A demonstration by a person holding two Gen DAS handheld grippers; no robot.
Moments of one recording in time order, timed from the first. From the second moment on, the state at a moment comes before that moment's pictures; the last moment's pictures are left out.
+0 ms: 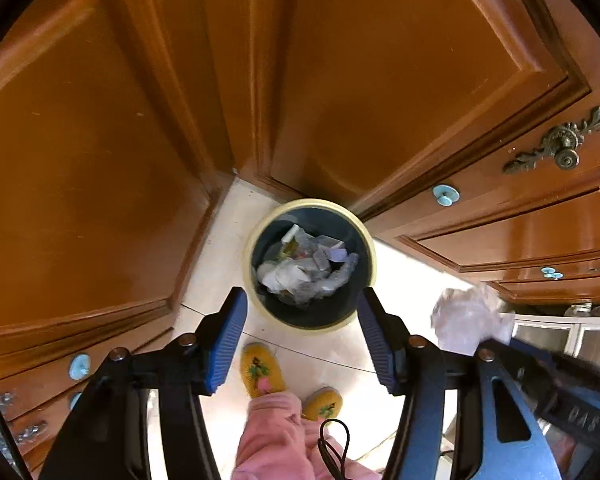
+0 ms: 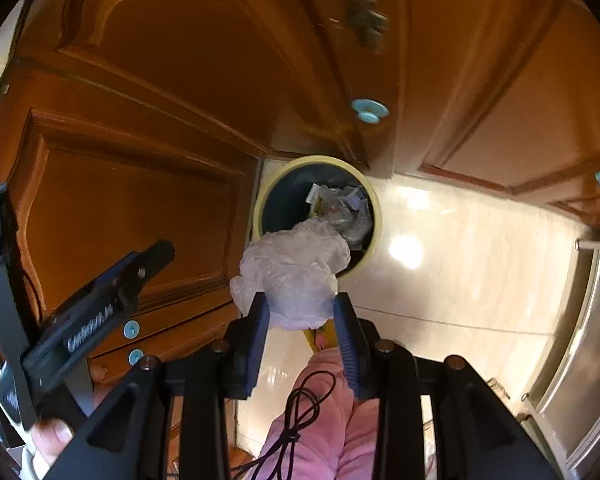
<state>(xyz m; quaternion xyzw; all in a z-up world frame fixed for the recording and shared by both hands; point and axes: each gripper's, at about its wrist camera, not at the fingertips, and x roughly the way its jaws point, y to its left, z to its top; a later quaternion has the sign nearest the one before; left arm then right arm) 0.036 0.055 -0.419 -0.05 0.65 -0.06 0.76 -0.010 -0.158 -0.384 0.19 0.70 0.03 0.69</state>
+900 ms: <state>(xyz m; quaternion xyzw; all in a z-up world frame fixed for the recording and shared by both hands) 0.032 0.094 -0.272 -0.02 0.58 -0.03 0.81 0.005 -0.121 -0.284 0.15 0.68 0.06 0.72</state>
